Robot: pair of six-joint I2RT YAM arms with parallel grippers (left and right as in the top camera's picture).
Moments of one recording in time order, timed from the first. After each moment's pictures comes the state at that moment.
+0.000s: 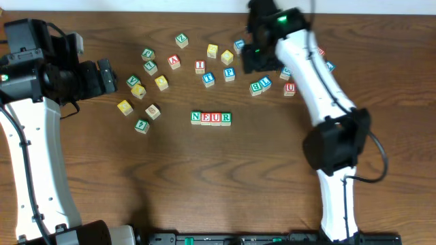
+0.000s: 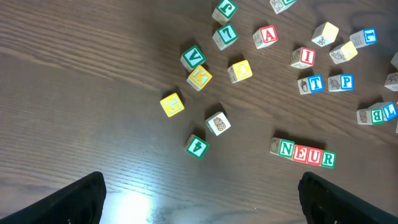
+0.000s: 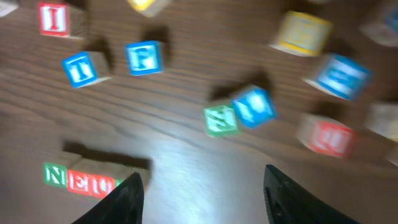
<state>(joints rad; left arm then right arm) 0.25 1.52 1.69 -1.26 0.21 -0.04 0.34 2.28 2.34 -1.37 -0.07 0.22</state>
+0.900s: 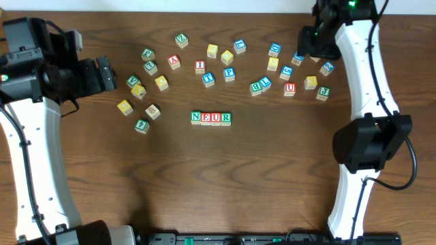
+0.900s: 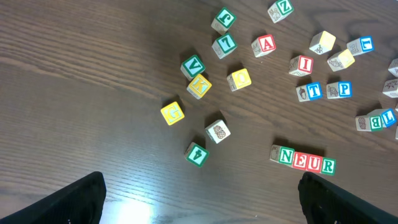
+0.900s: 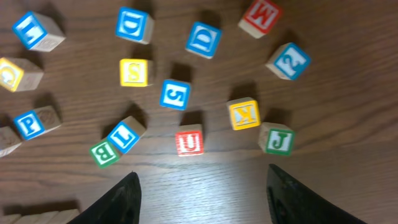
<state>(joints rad) 0.25 1.52 1.69 -1.23 0.21 -0.04 0.09 2.25 2.36 -1.38 0.02 0.24</state>
